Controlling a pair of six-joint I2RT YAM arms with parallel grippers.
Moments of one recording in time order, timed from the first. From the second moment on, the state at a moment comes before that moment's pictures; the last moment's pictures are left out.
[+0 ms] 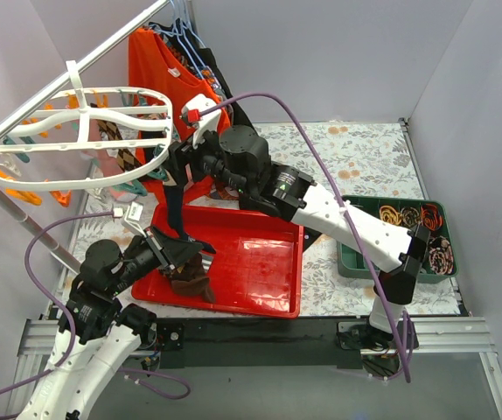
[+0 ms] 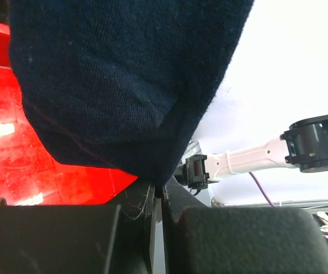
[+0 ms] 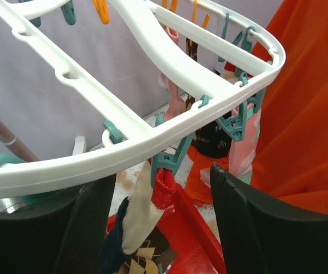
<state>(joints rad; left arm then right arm) -0.43 0.32 0.67 -0.49 0.39 -0.94 1.13 1.76 1.96 -0.22 0.14 0.10</state>
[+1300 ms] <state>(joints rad) -0.43 0.35 0.67 -0.50 0.40 -0.93 1.12 1.87 2.05 -0.20 0.14 0.08</state>
